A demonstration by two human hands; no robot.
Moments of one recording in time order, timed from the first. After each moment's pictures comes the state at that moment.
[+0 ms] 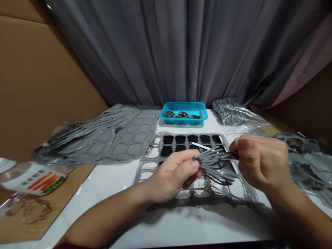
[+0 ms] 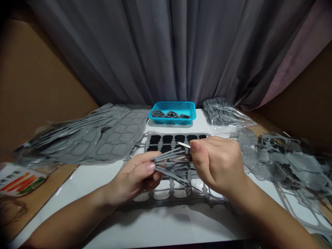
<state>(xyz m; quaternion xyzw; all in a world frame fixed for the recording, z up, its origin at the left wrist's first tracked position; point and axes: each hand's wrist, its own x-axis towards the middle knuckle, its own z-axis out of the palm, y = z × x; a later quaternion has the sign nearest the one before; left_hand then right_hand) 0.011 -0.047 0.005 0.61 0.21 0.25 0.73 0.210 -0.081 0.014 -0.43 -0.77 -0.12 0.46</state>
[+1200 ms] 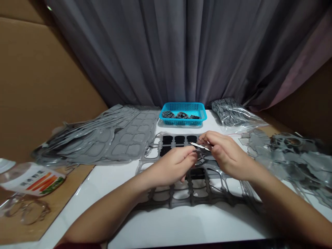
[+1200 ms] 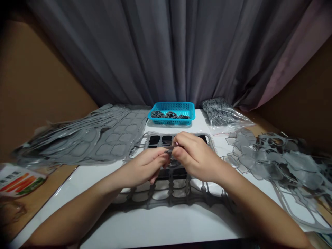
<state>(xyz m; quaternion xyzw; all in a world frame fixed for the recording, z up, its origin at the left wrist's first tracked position) 0.015 -0.025 0.004 0.76 0.36 0.15 0.52 0.206 -0.049 0.000 -0.39 -0.83 0.15 0.38</state>
